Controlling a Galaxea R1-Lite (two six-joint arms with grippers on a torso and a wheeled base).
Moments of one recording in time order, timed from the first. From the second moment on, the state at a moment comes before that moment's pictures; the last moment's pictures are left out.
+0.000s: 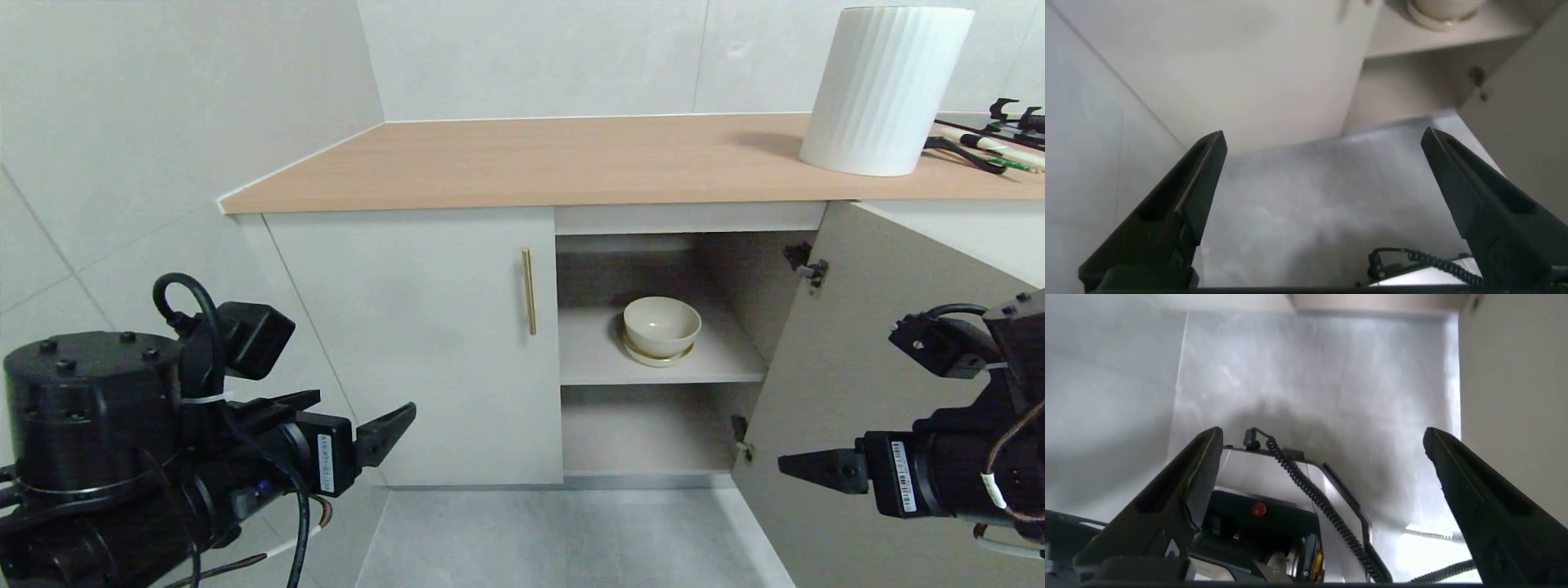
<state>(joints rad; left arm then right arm) -0.52 1.36 -0.50 -0.47 0.26 -0.17 0.55 1.32 -0.78 0.20 -0.11 0.42</state>
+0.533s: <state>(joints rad) -0.52 1.36 -0.50 -0.47 0.26 -0.17 0.56 1.32 -0.78 0.20 -0.11 0.41</state>
